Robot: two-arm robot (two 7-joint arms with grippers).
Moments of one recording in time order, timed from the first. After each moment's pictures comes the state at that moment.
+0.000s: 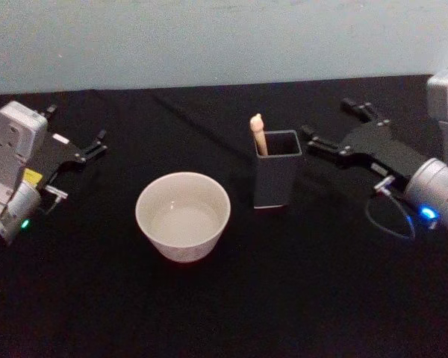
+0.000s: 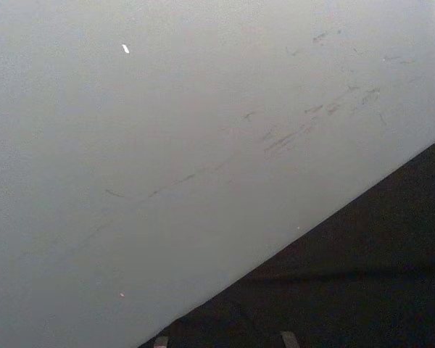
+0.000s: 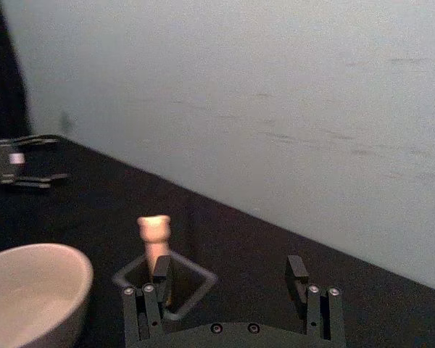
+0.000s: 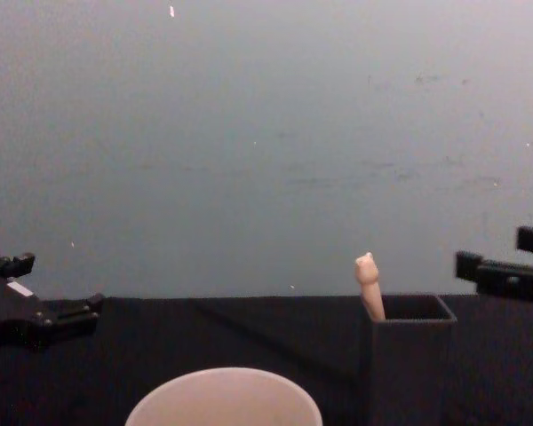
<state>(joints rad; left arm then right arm) -0.20 0.60 0.45 -1.41 -0.25 -0.12 0.03 0.12 0.61 -0.36 -1.65 0.51 0.01 0.29</state>
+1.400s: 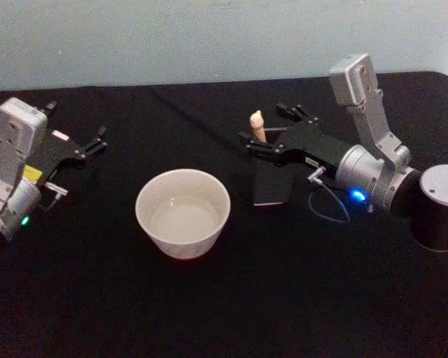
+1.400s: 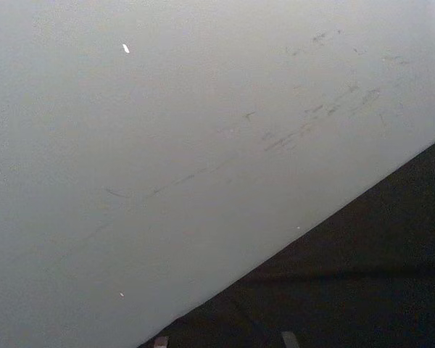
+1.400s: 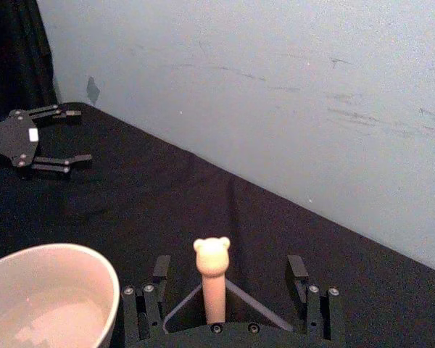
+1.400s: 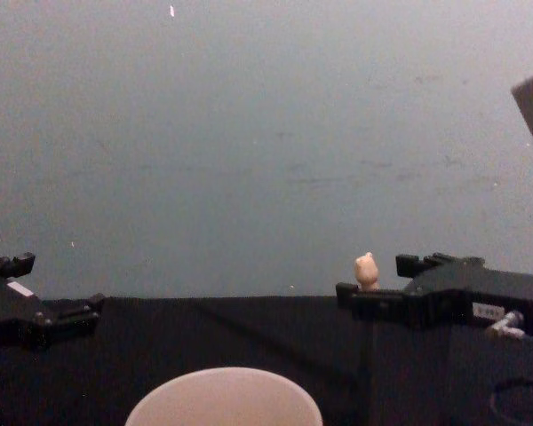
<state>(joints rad) -0.20 0.60 0.45 -1.41 -0.25 -0.12 0.03 0.28 0.41 -0.44 -1.50 0.34 0.16 0.36</state>
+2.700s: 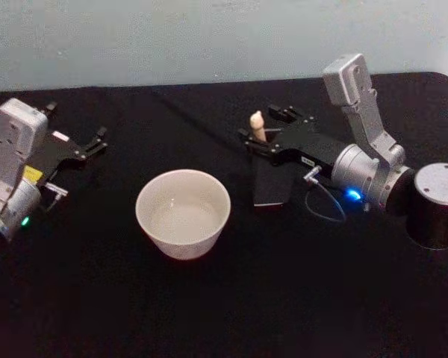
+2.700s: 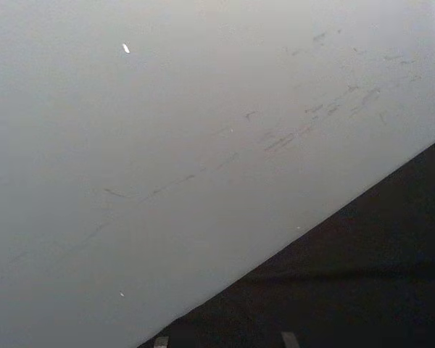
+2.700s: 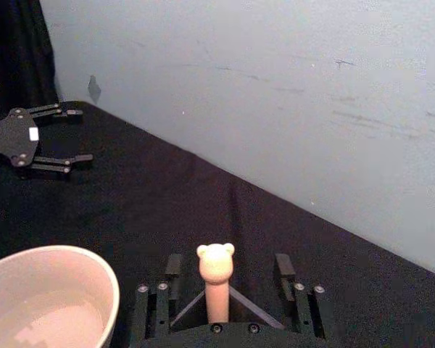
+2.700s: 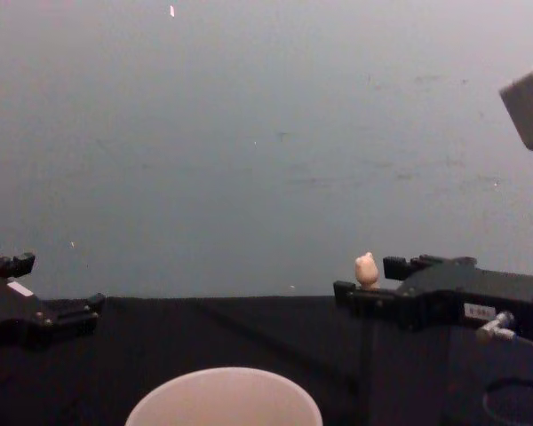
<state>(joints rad) -0.20 0.60 0.45 -1.41 -0.25 -0.12 0.03 0.29 0.38 -0.43 -1.48 0.30 0.16 0.38</state>
